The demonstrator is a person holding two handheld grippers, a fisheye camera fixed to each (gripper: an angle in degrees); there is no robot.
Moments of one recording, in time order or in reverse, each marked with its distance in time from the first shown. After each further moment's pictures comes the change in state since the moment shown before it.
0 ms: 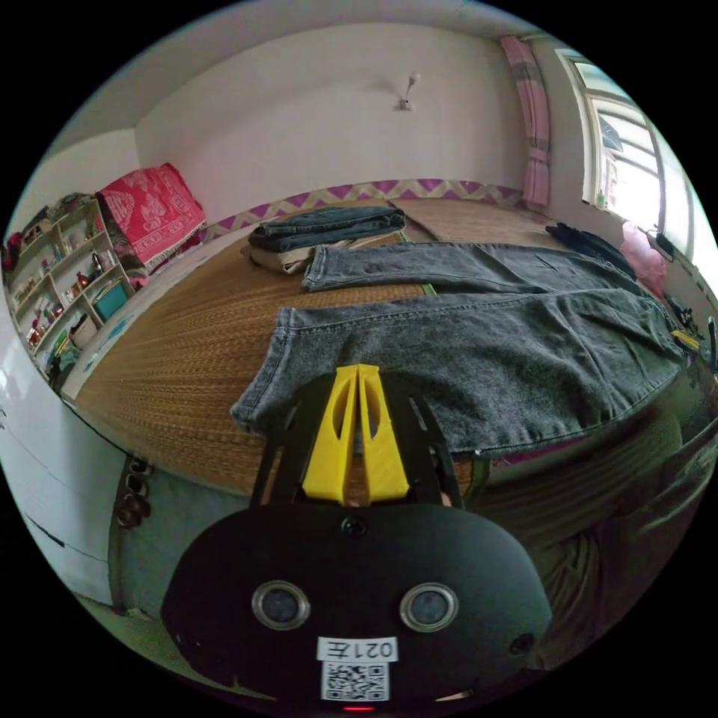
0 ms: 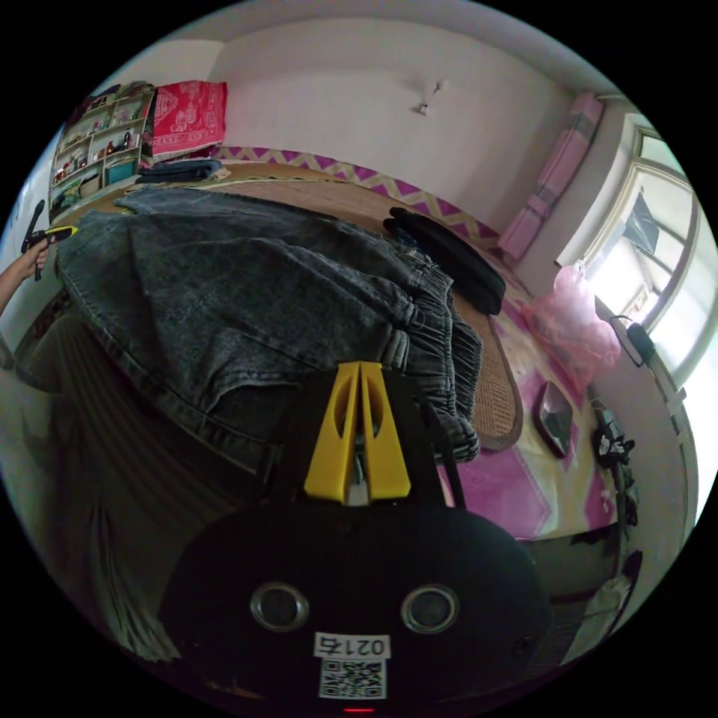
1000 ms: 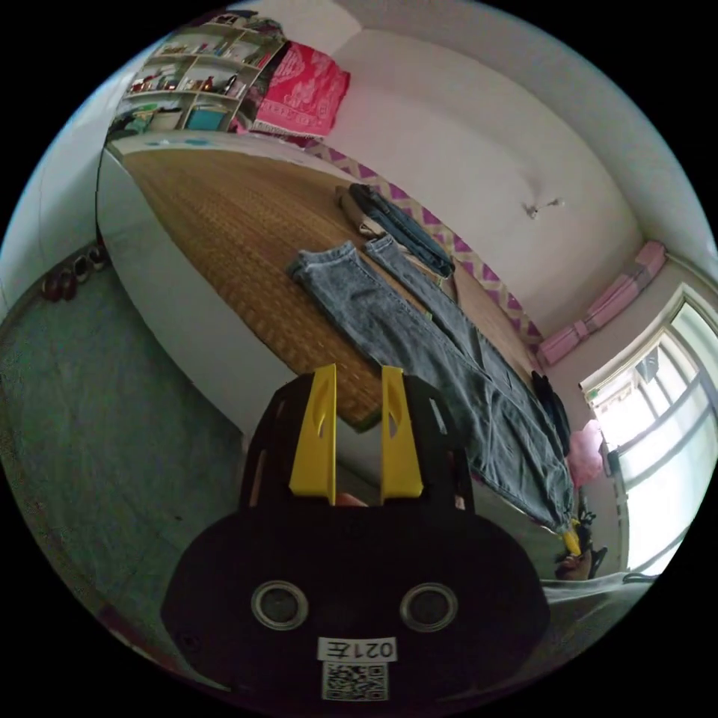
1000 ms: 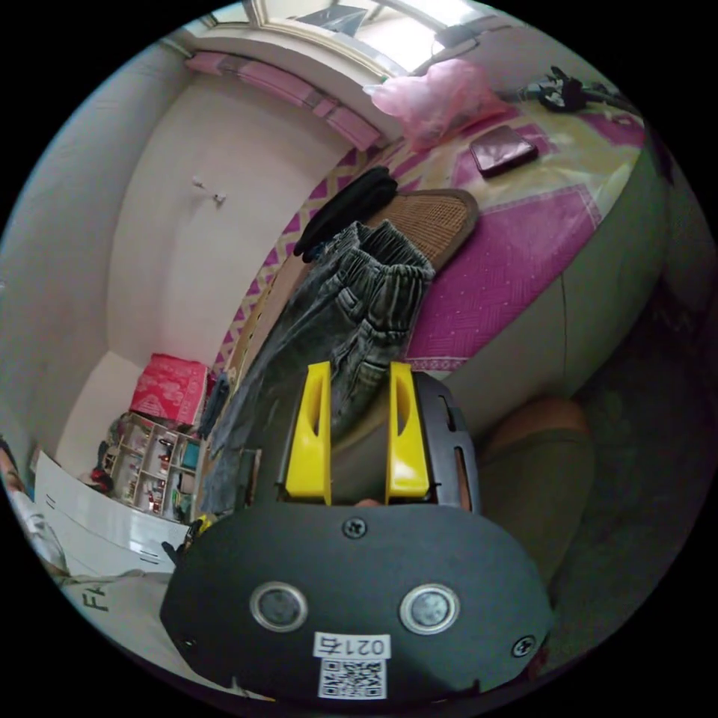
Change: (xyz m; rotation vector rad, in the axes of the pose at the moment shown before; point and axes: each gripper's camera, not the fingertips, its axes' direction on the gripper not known) left arm -0.116 0.040 -0.089 -0.021 0.241 -0.756; right arm 0.215 0.146 -0.018 0.056 -0.533 1.111
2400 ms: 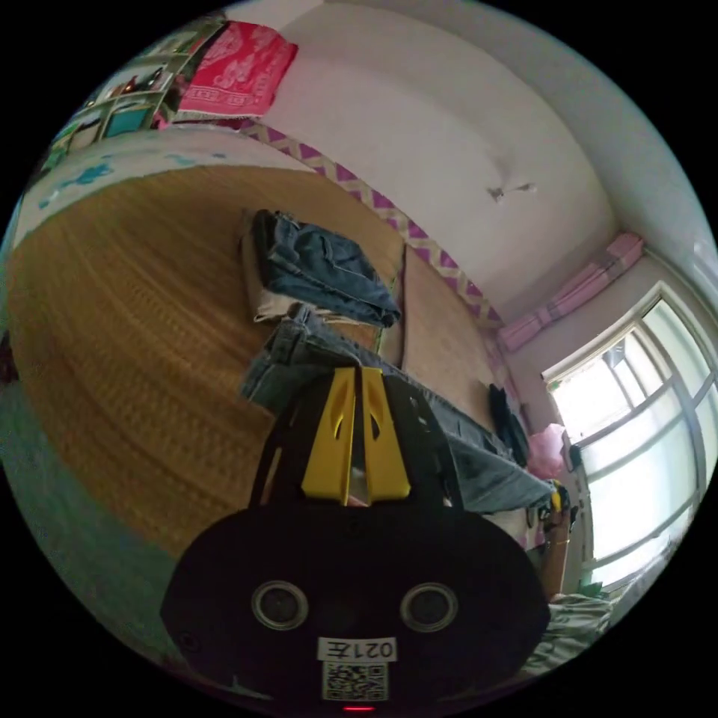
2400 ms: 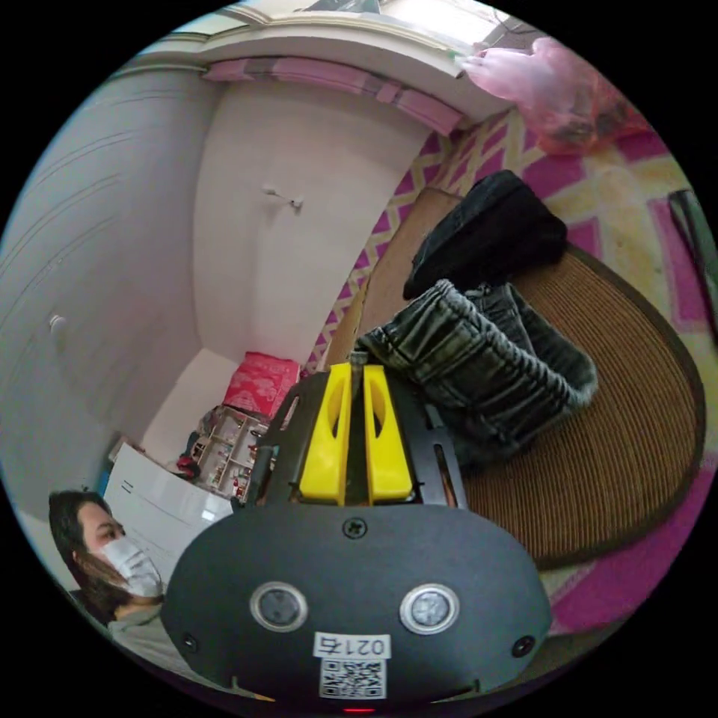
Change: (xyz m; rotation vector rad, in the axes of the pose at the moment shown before) left arm 0.158 -0.285 0.212 -0.168 0.103 0.142; right arm -0.084 -0.233 0.146 -0.088 -0.391 -0.026
